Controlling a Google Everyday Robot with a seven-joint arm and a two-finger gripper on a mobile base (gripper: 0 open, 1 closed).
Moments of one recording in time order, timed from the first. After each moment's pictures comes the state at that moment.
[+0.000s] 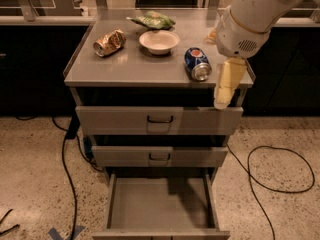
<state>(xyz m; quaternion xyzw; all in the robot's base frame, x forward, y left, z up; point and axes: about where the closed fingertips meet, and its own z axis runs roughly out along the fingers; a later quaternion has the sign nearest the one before) 0.550 -0.136 0.930 -0.71 0.69 -0.01 0.17</state>
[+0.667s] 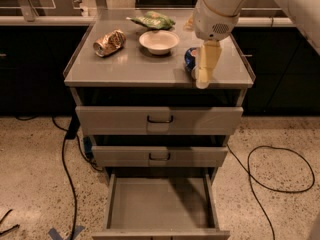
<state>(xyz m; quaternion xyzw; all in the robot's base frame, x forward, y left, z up) 0.617 -0.093 0.934 -0.74 0.65 -0.02 0.18</state>
